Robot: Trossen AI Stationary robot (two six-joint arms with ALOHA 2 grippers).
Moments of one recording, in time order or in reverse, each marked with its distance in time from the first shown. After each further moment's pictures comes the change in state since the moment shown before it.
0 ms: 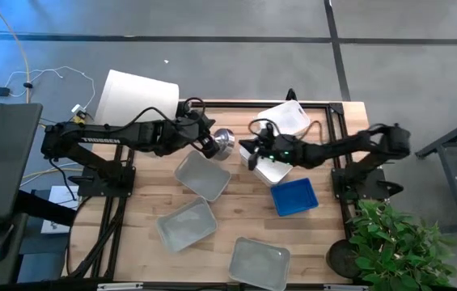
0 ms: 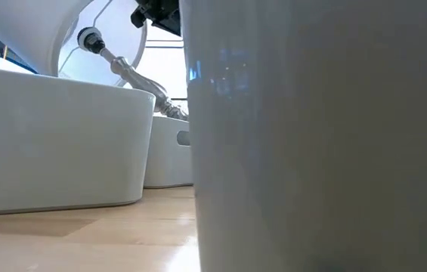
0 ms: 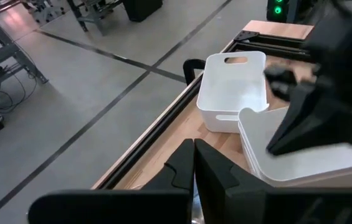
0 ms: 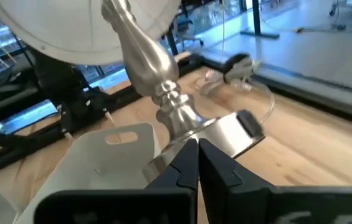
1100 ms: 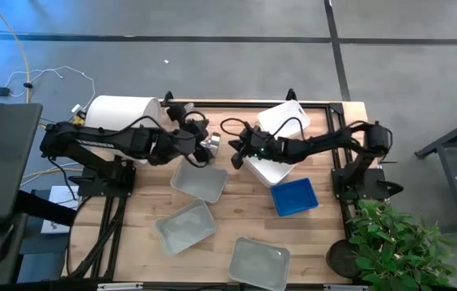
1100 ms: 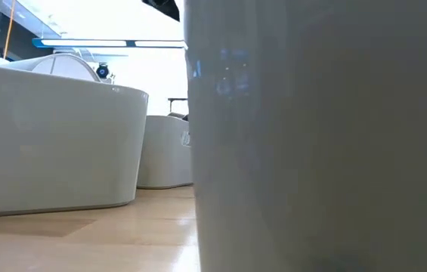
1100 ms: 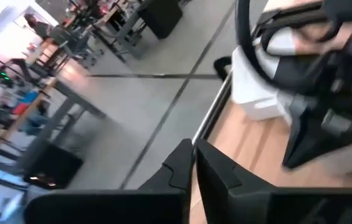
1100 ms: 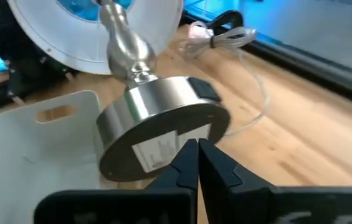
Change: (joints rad) left arm -0.124 -0.005 0.069 -0.130 -0.238 0.254; right arm -0.027 0.189 0.243 -0.269 0.011 -0.028
